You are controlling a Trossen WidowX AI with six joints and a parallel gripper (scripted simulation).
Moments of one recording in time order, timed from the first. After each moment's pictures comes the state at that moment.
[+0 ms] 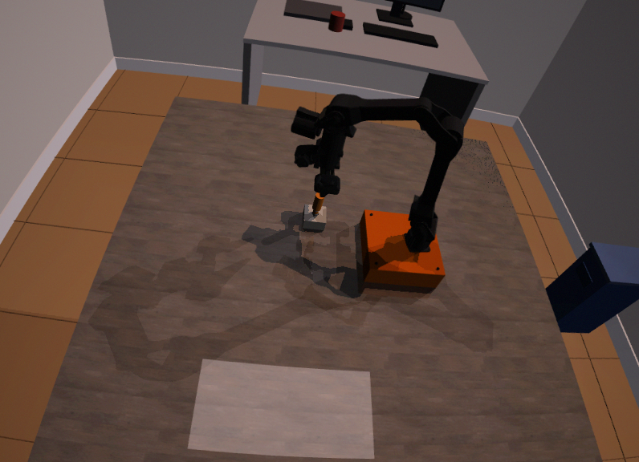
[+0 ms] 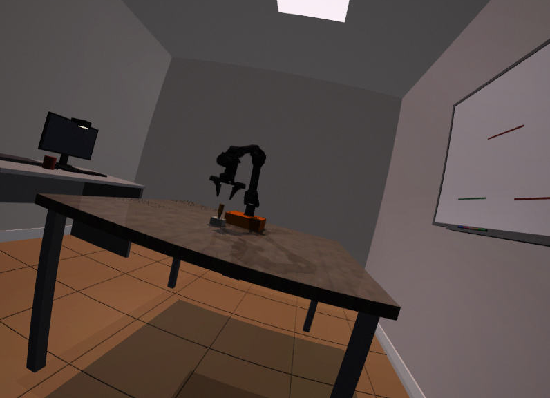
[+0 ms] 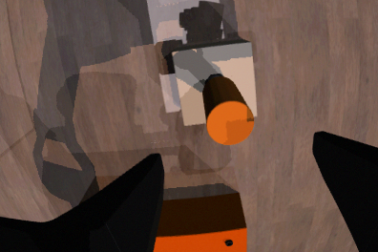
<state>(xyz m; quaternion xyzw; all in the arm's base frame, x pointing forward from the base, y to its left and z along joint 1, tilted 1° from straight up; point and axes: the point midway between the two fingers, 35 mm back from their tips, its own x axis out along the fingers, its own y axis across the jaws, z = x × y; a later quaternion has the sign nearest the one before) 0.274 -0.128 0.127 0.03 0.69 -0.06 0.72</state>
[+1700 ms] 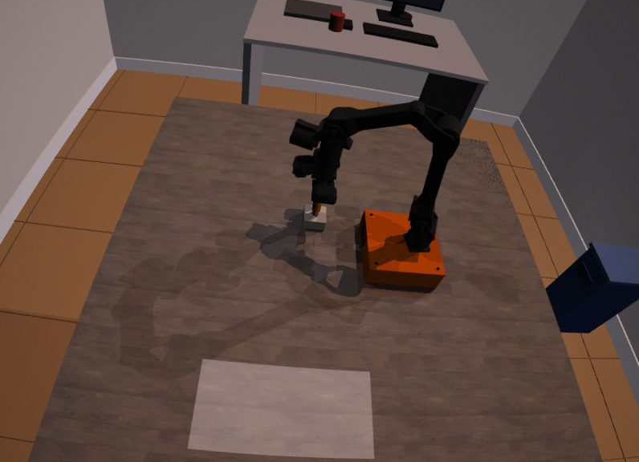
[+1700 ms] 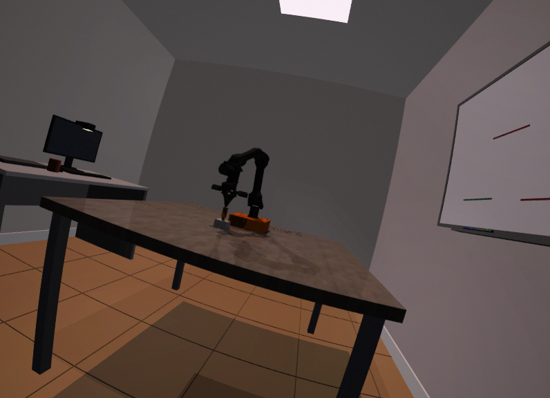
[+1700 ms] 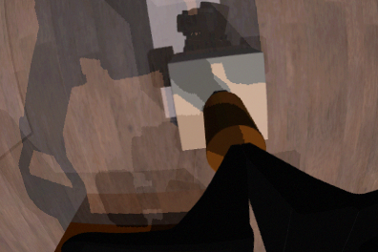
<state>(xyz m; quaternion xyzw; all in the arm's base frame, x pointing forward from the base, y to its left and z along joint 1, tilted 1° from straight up) 0.277 -0.129 0.089 0.03 0.69 -0.06 0.73</state>
